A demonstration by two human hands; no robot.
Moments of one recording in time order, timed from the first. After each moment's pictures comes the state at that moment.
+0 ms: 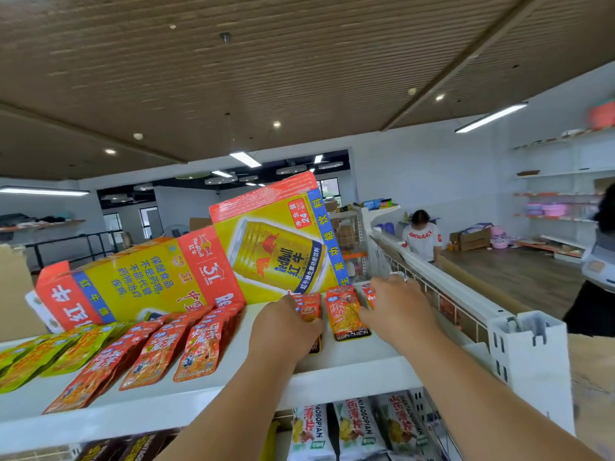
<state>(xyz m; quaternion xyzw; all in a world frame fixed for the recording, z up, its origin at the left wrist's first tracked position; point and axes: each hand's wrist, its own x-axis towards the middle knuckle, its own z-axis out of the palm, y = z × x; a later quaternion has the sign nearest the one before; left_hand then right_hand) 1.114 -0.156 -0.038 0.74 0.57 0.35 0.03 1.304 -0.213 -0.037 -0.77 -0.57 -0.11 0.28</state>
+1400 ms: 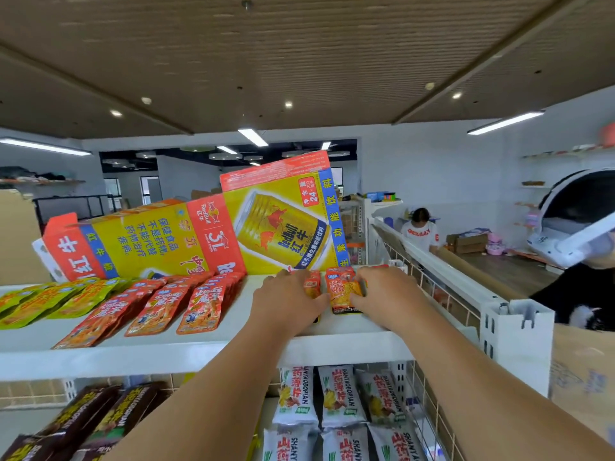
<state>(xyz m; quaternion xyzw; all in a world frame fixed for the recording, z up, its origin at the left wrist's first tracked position) 1.110 -0.165 -0.043 0.79 0.55 0.27 0.00 1.293 -0.216 -0.037 -0.72 -0.64 -0.13 0.24</state>
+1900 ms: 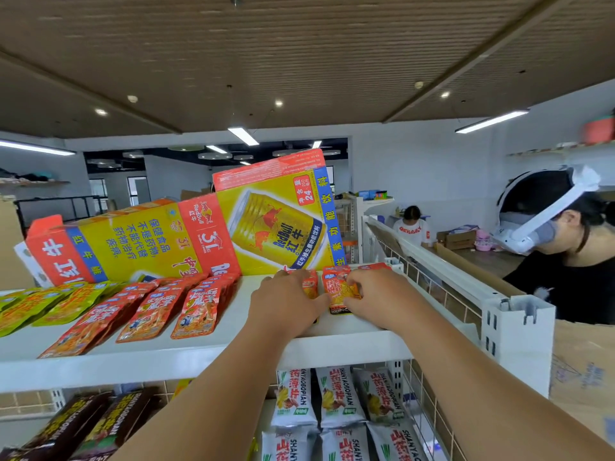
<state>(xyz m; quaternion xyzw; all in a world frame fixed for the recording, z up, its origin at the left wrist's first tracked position) 1.107 -0.158 -0.046 0.80 0.54 0.28 0.02 1.292 -0.212 -0.039 -0.69 -0.68 -0.11 0.22</state>
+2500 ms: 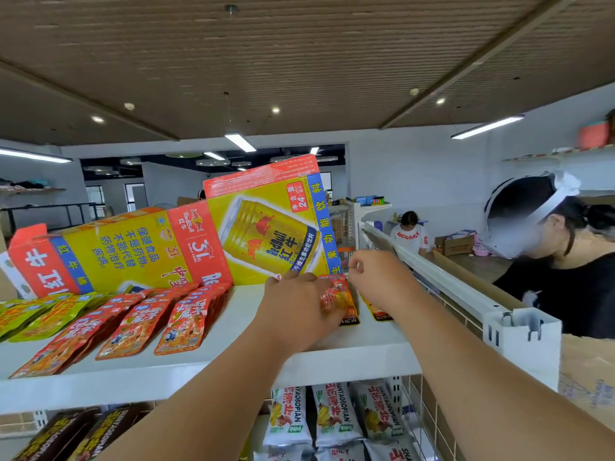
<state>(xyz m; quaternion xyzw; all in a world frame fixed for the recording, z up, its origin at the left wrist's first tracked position) 1.127 -0.165 -0.037 0.86 0.42 0.23 -0.17 1.306 -0.194 -0.008 -0.71 -0.62 -0.09 0.32</state>
